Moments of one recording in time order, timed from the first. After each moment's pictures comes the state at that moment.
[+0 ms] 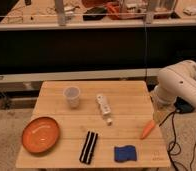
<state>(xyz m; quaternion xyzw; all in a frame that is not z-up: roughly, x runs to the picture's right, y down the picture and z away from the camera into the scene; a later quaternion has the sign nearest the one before) 0.283 0.108 0.683 -0.28 0.02 0.02 0.96</state>
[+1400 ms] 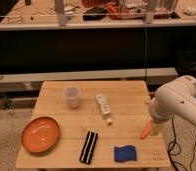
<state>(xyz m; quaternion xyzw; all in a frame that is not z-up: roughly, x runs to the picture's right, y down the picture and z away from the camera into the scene) 0.249 0.151 0.660 -0.25 0.00 0.00 0.97</state>
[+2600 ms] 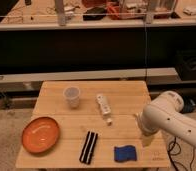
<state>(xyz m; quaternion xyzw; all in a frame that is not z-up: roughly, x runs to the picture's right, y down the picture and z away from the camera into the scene) 0.205 0.209 0.678 -0.26 -0.04 -0.09 0.96</state>
